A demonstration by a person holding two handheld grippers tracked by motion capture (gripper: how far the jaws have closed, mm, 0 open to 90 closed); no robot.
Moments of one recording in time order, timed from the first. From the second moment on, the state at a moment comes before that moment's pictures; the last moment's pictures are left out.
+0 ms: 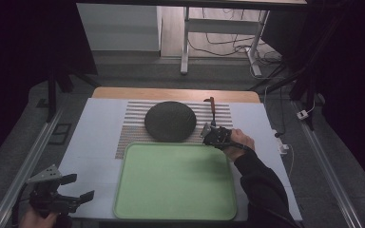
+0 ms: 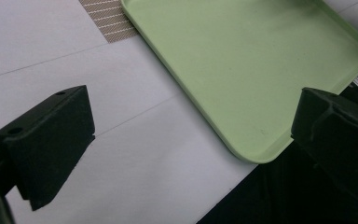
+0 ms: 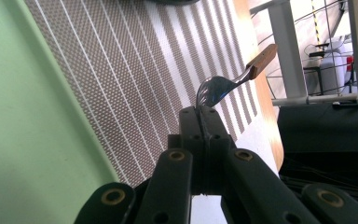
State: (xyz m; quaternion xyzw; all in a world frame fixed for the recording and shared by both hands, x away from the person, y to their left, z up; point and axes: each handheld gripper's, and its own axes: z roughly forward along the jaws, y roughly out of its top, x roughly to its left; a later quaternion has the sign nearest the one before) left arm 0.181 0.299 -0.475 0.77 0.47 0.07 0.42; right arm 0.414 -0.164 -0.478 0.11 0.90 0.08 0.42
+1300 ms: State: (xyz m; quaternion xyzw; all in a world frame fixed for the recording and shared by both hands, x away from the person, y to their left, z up) left arm 0.214 0.270 -0.471 0.81 0.40 0.03 0.44; right arm 0.322 -0.222 -0.422 0.22 0.86 0.44 0.14
